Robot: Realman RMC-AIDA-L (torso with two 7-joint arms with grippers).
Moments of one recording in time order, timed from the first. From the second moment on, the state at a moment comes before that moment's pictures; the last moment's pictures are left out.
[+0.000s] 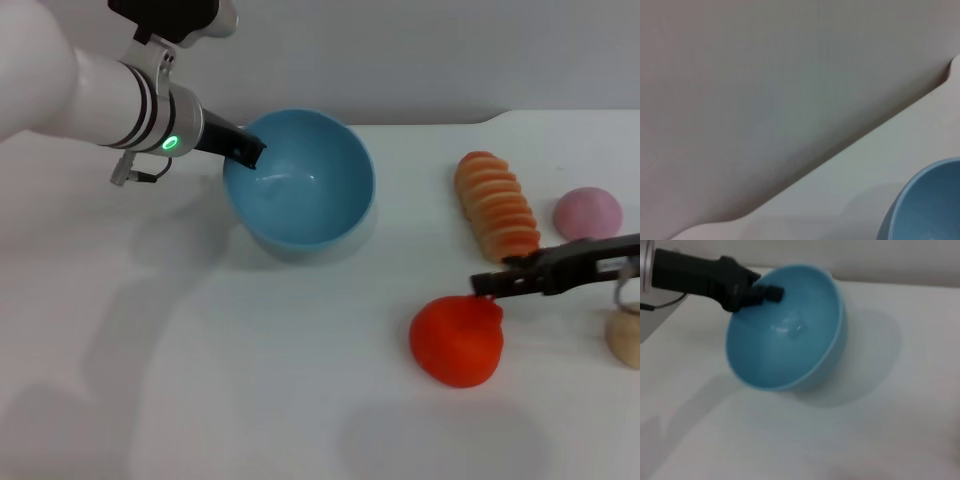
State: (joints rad) left arm -0.79 -2.06 1.48 0.88 2.56 0.79 -2.63; right arm 0.55 2.07 -0.82 -0.89 -2.28 -1.49 2.08
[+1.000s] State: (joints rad) left arm -0.78 -2.07 1.49 0.87 2.56 0.75 -2.64; right arm 0.62 2.07 -0.94 -0.72 -2.34 -1.39 2.06
